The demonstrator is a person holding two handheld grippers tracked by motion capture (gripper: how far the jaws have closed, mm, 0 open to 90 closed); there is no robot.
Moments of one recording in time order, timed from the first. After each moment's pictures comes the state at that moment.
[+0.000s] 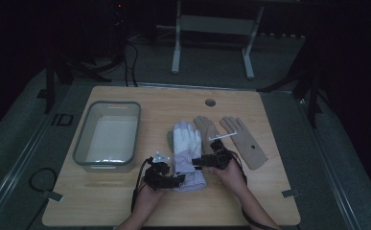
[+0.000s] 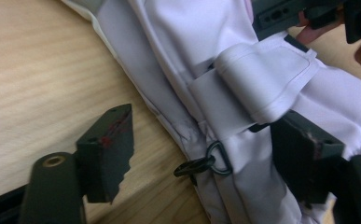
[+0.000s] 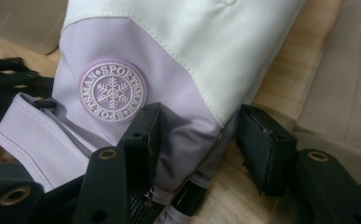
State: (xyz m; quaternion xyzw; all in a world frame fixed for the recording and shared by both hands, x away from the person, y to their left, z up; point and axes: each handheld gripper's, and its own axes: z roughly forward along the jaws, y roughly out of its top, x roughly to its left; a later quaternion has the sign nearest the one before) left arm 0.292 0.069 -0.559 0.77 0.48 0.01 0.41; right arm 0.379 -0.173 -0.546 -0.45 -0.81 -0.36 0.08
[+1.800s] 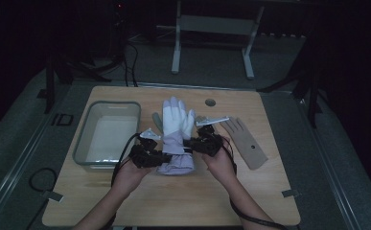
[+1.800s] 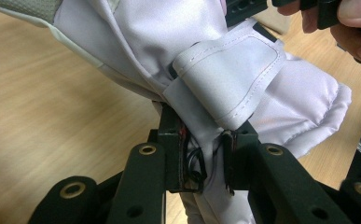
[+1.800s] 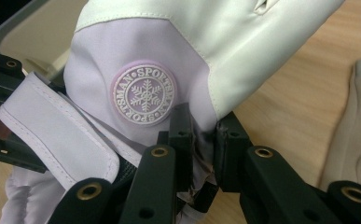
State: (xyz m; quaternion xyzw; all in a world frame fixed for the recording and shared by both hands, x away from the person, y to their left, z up) left arm 0.316 0.110 -0.463 0.83 0.39 0.03 0.40; right arm 0.365 -0.119 -0.456 -0.40 -0.82 -0.40 -0.05
